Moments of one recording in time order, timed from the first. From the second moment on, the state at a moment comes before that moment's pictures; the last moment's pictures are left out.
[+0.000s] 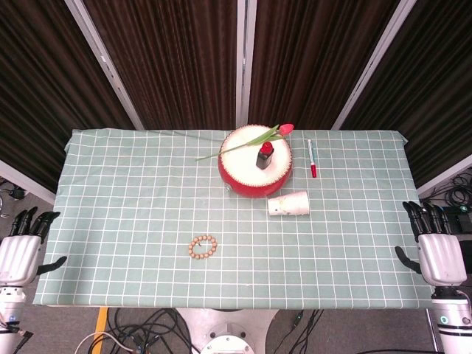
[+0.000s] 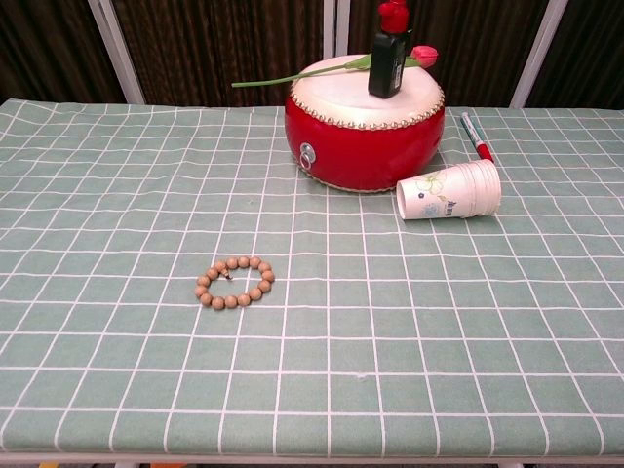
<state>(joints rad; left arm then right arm) -0.10 -1.17 -0.05 -1.58 1.46 1.47 0.11 0.11 -1.12 0.10 -1.62 -1.48 1.47 -0.10</state>
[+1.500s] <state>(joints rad) -0.67 -1.48 0.00 -1.34 1.93 1.02 0.09 0.07 -1.09 0.10 -1.60 -1.50 1.53 -0.01</state>
